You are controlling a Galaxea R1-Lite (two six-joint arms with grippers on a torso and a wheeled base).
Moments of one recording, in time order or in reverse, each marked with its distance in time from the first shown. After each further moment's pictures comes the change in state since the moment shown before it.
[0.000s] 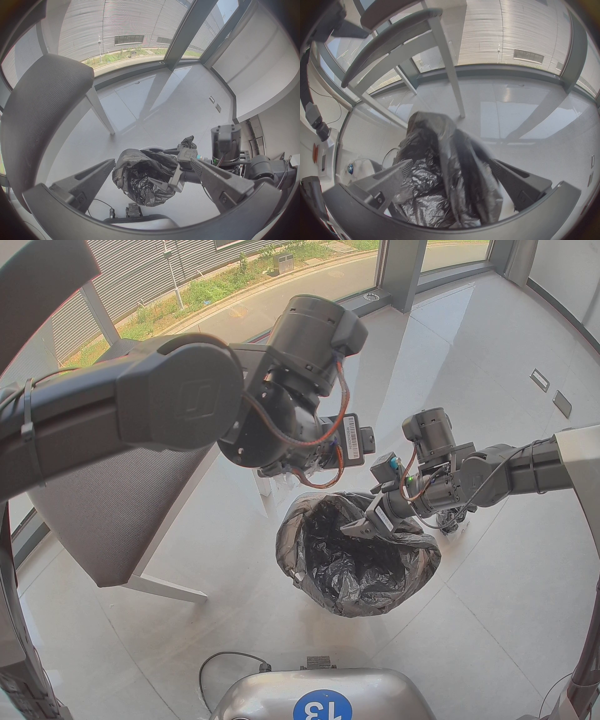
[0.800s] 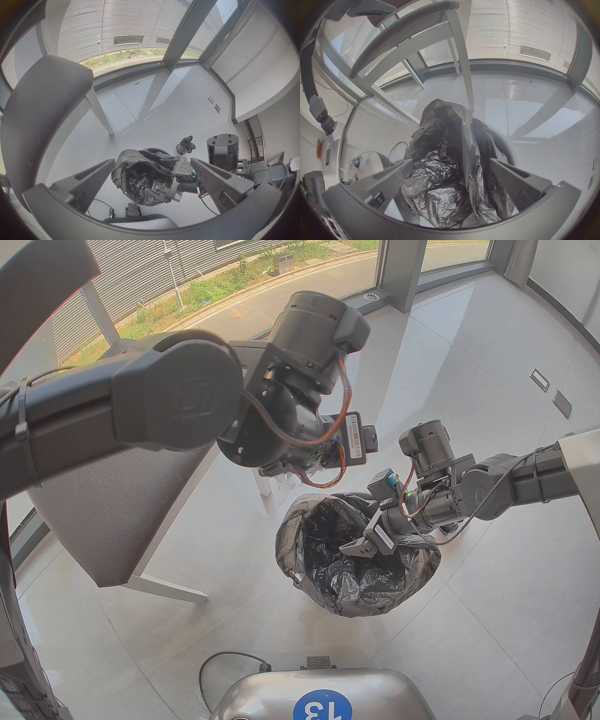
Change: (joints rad) left arm -0.008 -0.006 0.000 0.000 0.002 0.001; right arm 0.034 -0.035 0.096 0.001 0.000 -0.012
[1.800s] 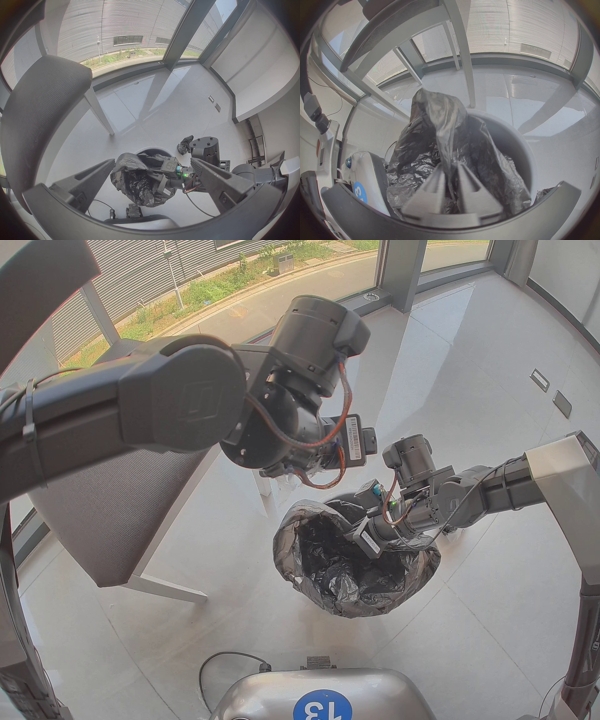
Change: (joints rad) left arm 0.005 0.009 0.000 -0.007 -0.003 0.010; right arm -0.004 0.119 -0.071 -0.033 -0.001 0.001
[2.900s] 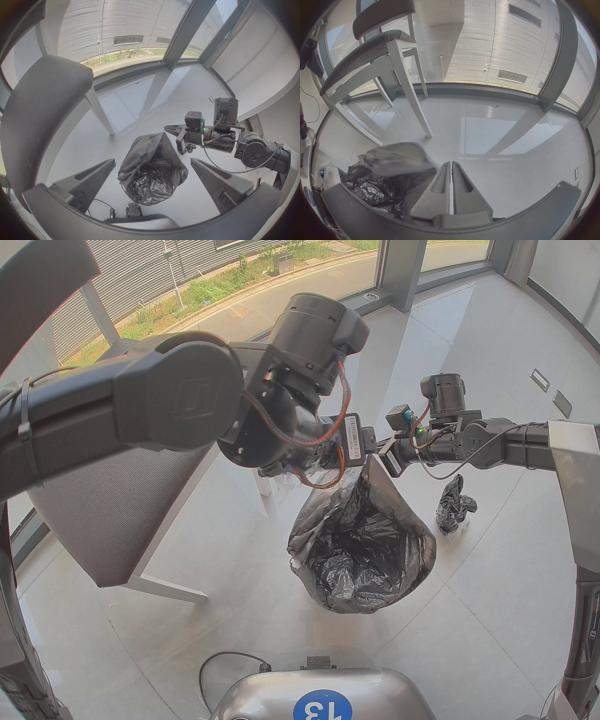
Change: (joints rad) left arm -0.001 -0.007 0.000 0.008 0.001 -0.006; right arm -0.144 0.051 -0.374 0.005 -0.007 -0.076
